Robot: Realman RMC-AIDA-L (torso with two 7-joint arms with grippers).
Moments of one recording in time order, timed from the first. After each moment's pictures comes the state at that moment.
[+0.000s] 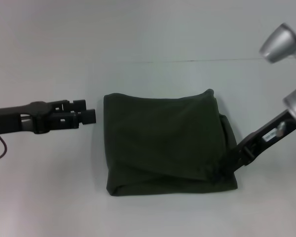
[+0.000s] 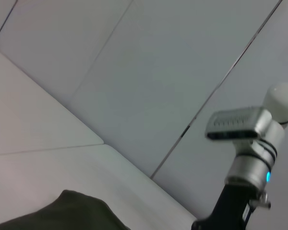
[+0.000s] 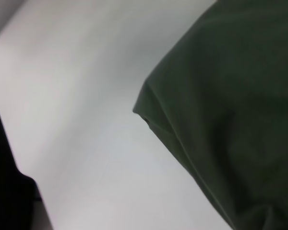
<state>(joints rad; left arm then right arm) -0.55 -1.92 0.76 0.60 1.78 1.74 -1.79 0.92 1.92 -0.92 -0.58 -2.41 -1.71 2.20</state>
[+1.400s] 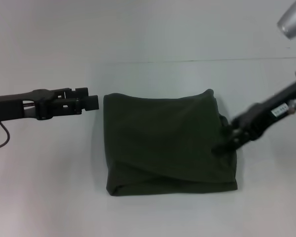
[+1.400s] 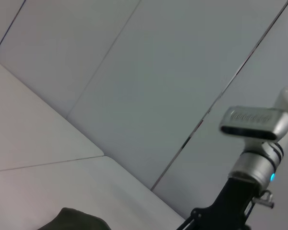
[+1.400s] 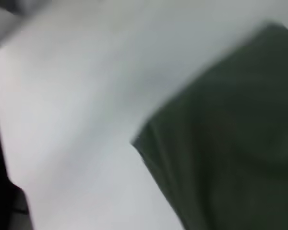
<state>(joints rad) -0.58 -1.91 0.74 0.60 1.78 1.73 -1.82 0.92 1.92 -0.83 -0.73 -2.46 -1.76 2.07</state>
